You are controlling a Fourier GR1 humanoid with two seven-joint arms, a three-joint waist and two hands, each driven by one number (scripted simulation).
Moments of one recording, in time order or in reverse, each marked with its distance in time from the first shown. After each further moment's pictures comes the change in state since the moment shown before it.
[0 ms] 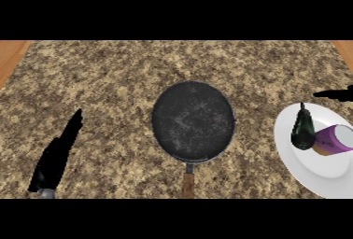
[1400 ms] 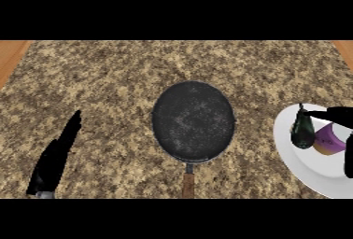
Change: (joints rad) left arm 0.025 -0.089 0.087 -0.035 -0.090 -0.089 0.005; right arm 0.102 0.144 -0.025 0.074 0.341 -0.060 -0.110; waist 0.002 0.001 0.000
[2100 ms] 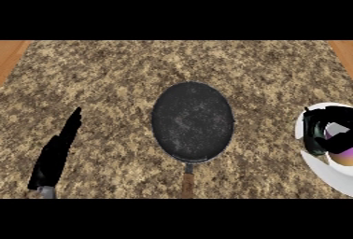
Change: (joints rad) left arm -0.032 -0.019 0.033 0.031 -0.016 -0.025 -0.001; right arm 0.004 0.062 -0.091 0.054 0.017 -0.061 -0.056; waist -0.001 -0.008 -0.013
